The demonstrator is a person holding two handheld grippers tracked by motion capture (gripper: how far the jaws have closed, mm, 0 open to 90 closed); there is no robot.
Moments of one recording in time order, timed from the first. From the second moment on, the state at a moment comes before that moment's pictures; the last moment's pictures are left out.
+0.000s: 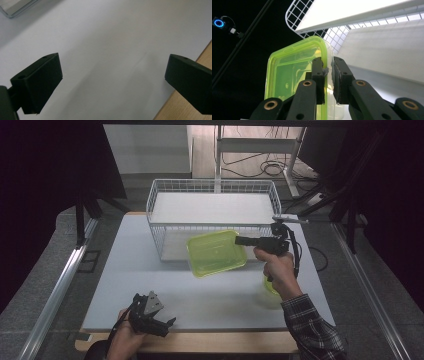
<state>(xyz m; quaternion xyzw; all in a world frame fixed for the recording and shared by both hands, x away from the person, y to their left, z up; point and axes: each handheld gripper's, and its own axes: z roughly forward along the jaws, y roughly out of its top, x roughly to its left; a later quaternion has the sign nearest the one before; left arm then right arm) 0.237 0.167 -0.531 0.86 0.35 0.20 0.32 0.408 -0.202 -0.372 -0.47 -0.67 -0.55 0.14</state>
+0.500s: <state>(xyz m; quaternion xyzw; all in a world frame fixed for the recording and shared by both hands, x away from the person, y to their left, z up) 0.237 0.167 -0.531 0.85 0.35 0.20 0.32 0.423 -0.198 -0.345 -0.47 -0.67 -0.56 0.12</state>
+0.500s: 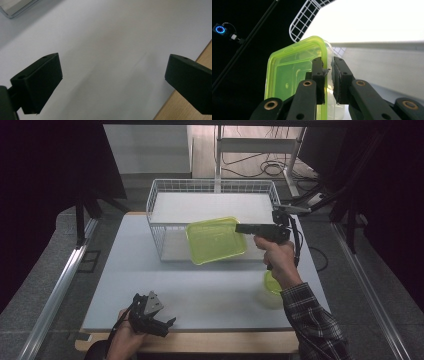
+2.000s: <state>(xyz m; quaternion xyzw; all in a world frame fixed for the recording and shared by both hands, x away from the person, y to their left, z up) 0.237 0.168 -0.531 0.86 0.35 0.20 0.32 0.509 -0.169 -0.313 -0.55 -0.63 -0.55 0.00</state>
